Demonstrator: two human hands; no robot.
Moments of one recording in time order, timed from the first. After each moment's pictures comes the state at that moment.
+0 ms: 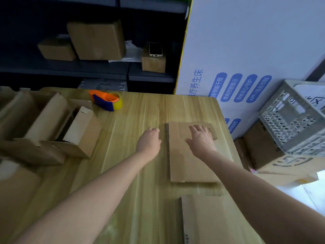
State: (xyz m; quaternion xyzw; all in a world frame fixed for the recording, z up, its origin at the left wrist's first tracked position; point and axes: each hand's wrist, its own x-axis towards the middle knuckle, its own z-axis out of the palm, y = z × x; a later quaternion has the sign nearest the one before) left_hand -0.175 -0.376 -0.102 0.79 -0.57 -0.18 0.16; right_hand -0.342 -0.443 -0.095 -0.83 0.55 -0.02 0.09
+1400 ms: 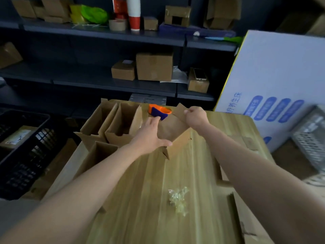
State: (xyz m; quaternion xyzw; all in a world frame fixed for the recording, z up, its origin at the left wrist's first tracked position) left_hand 0.023 -0.204 0.019 0.77 -0.60 -0.14 0.20; right_hand -0.107 -0.333 0.043 -0.70 0.57 -0.24 0.36
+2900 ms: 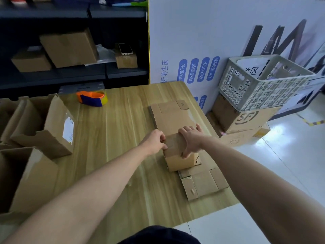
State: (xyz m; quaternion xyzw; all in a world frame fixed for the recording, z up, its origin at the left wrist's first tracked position) left_hand -0.213 -0.245 -0.066 0.65 -0.67 -0.34 0.16; right_hand -0.402 -0.285 -0.056 -0.84 0.50 0.16 0.12
